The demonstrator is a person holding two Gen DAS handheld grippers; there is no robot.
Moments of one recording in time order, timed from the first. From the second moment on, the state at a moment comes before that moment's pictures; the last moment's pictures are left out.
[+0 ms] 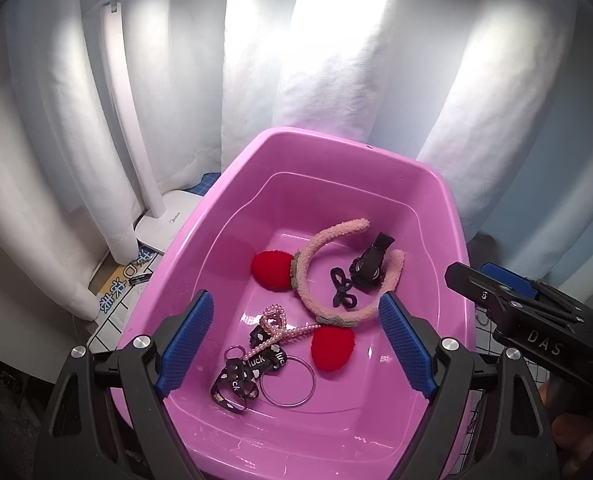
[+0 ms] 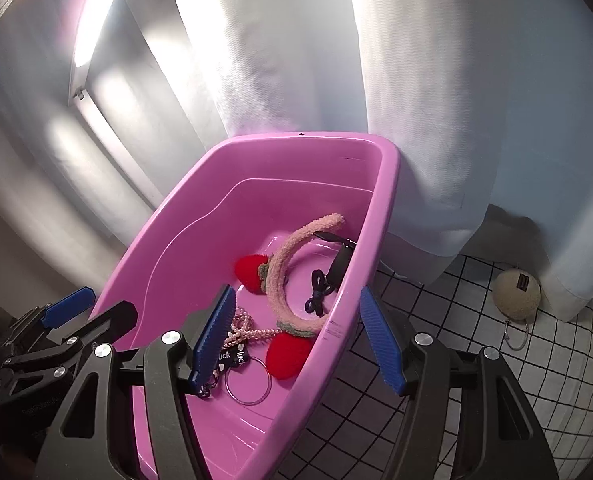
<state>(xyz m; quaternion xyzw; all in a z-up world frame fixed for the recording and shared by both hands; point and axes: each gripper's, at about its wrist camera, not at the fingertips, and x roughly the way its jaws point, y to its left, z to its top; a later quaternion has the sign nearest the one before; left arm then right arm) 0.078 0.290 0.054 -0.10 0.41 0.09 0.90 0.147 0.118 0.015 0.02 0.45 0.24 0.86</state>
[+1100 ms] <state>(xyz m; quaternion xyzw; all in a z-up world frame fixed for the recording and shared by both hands) 0.115 0.041 0.005 -0.05 0.41 -0.02 0.91 -0.029 -0.194 -0.100 0.12 0.47 0.02 0.87</state>
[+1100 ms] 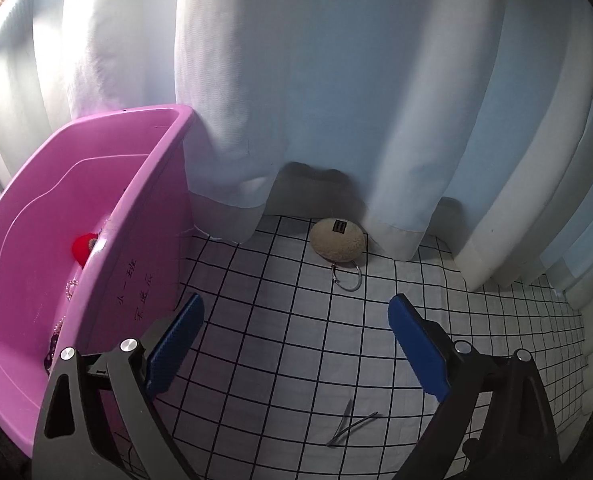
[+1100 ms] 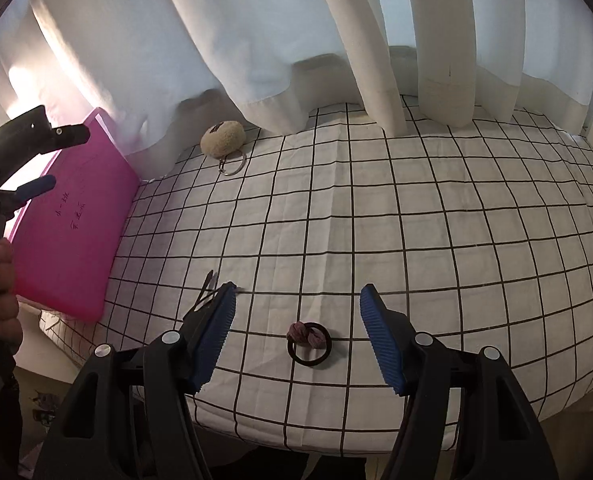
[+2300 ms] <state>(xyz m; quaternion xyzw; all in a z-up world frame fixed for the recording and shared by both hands) 0.264 -0.002 -0.116 0.01 0.44 -0.06 0.90 -0.038 -0.140 -0.182 0.06 0.43 -0.15 0.89</state>
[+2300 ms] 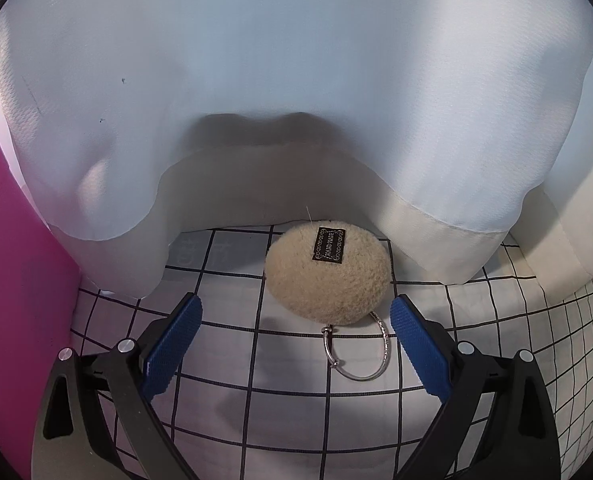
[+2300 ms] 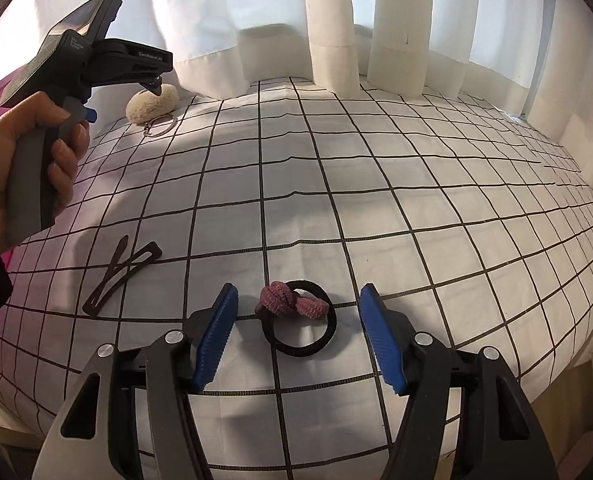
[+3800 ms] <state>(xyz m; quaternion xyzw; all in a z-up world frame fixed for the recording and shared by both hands) 0.295 -0.038 -0.127 0.04 0.43 -0.06 0.90 -0.041 -0.130 -0.179 0.03 0.42 -0.13 0.90</state>
